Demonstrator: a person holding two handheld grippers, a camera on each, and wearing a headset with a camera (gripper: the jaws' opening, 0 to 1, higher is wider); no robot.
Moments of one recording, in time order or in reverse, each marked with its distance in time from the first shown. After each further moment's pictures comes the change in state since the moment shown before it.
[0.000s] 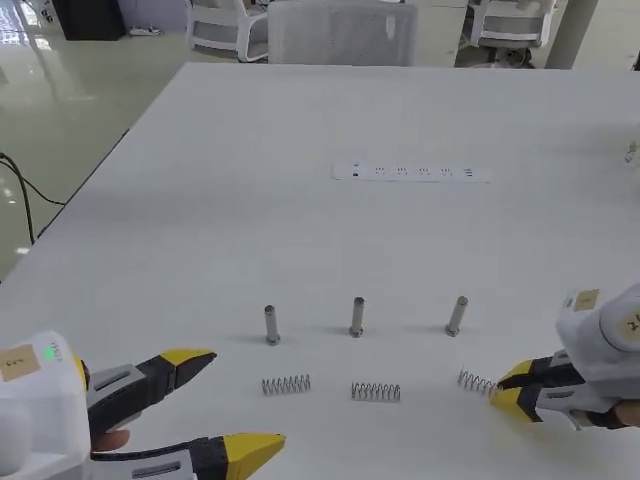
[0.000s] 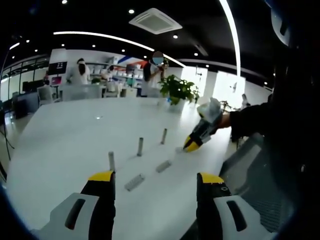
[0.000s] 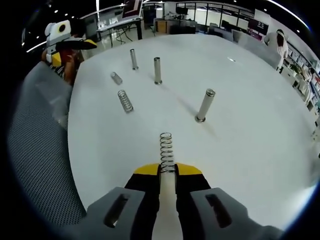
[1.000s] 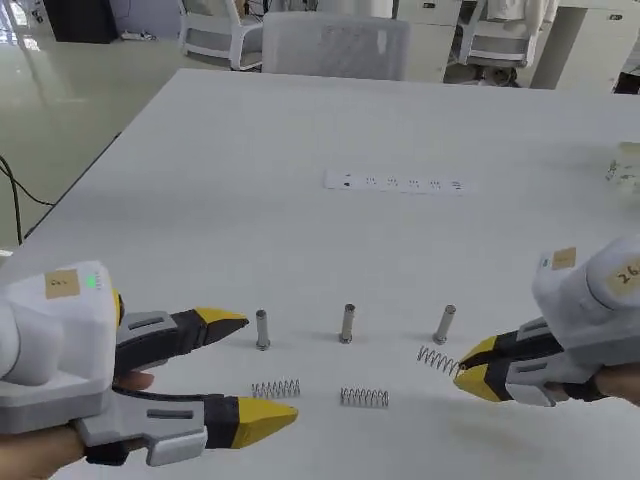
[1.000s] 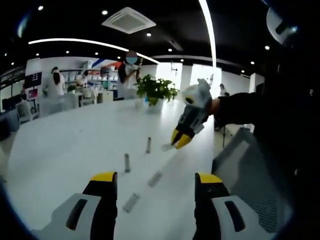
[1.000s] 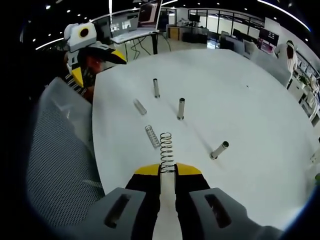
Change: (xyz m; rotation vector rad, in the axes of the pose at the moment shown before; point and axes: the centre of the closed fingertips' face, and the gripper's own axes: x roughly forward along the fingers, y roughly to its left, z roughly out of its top) left arm 0.021 -0.013 0.036 0.140 0.021 -0.194; right arm -0.039 0.042 0.073 -0.054 -0.074 0.104
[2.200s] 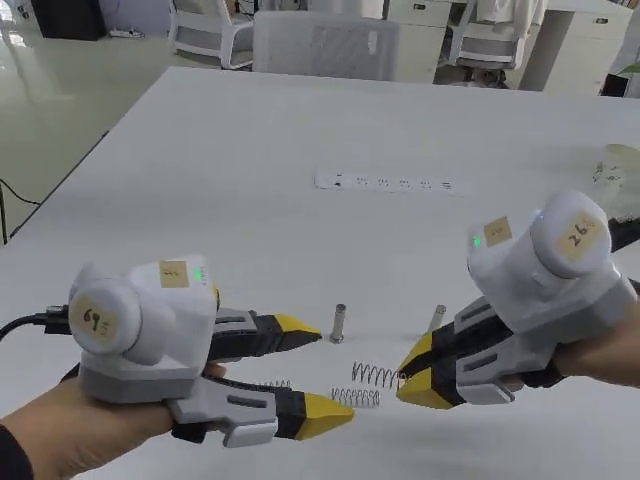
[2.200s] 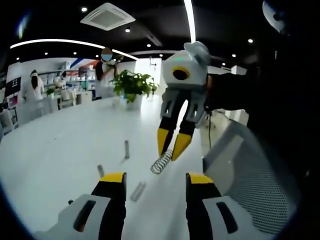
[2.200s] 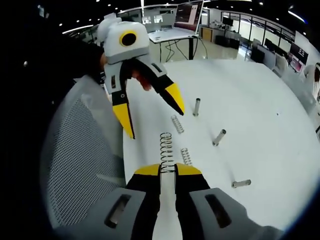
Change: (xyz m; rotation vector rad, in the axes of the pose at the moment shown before) left arm 0.057 -0.031 -0.001 0.072 0.033 -0.175; right arm 0.003 0.057 0.046 -0.185 0.039 0.196
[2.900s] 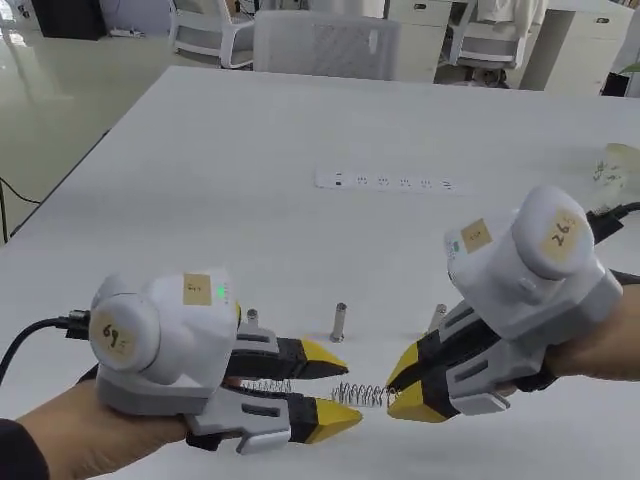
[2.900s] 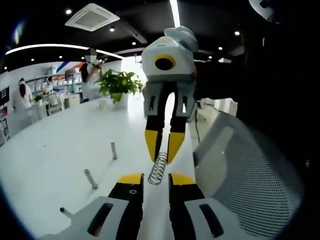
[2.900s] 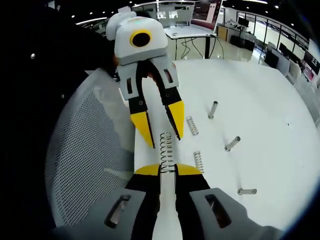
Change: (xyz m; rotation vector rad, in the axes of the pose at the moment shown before) left arm 0.007 -0.022 -0.005 0.082 0.029 -0.093; right arm 0.004 0.020 0.004 -0.079 0.042 0.094
